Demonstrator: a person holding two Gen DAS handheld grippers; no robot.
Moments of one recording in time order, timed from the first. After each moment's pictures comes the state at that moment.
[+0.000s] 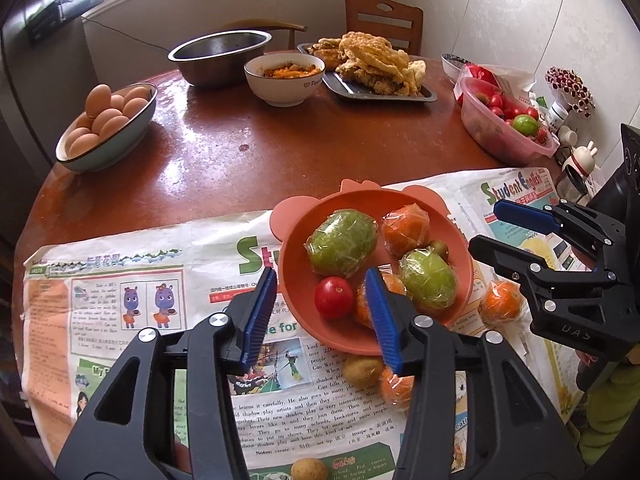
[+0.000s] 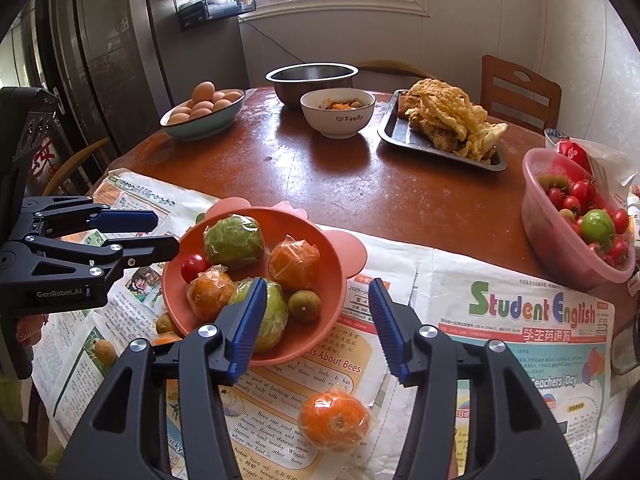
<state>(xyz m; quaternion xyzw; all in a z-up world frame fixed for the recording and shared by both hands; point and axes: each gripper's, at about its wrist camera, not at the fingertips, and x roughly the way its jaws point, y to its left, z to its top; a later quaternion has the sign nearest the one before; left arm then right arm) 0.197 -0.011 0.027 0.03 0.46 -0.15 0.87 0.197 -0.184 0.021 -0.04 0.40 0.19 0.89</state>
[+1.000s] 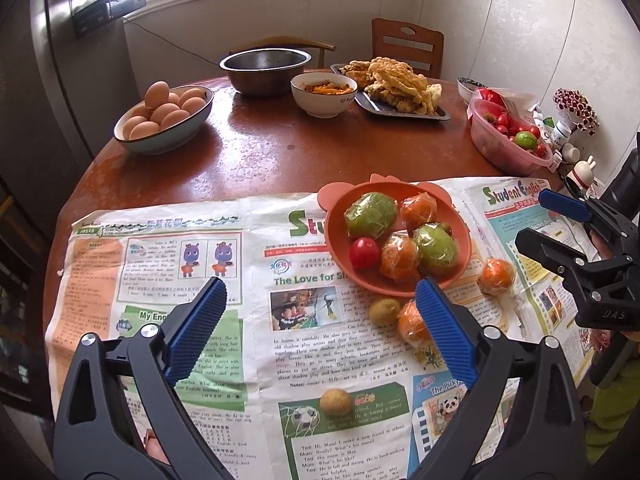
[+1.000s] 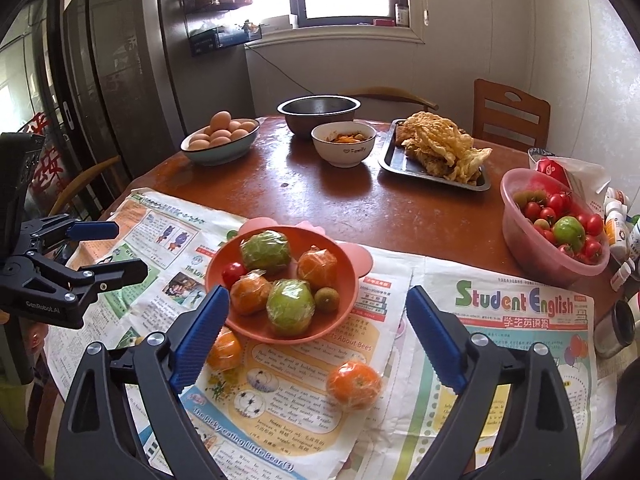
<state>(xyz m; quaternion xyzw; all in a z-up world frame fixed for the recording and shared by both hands) 0.138 0.028 0.054 0.02 0.43 -0.10 0.89 0.147 -0.185 0.056 -0.04 0.36 0.19 0.91</state>
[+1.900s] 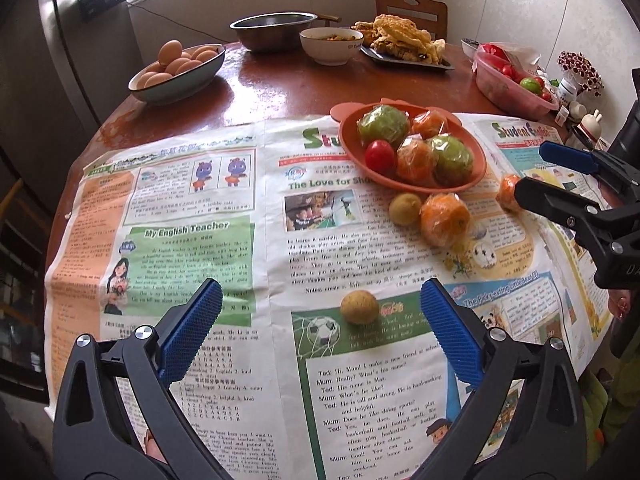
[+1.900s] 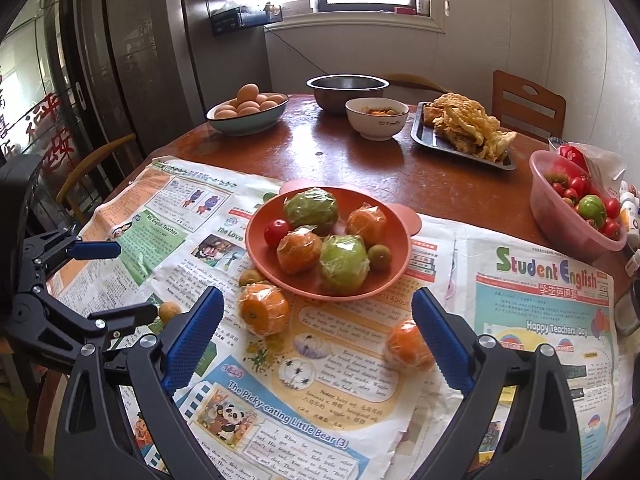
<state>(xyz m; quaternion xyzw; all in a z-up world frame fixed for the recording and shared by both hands) 0.085 0.039 0.008 0.05 0.47 -0.09 0.88 0.119 -0.149 0.030 -0.05 0.38 0.21 0.90</state>
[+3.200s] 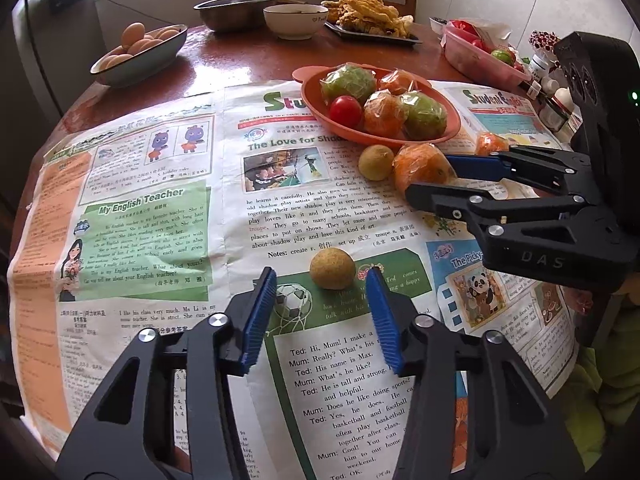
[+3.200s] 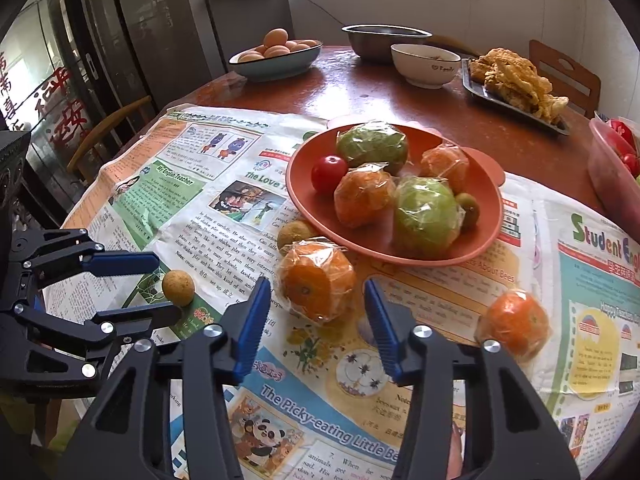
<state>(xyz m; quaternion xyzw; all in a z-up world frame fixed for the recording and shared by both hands) 0.078 0.035 -0.022 0.04 0.48 -0.15 0.86 0.133 -0.102 -0.025 -0.05 0.44 0.25 0.86</state>
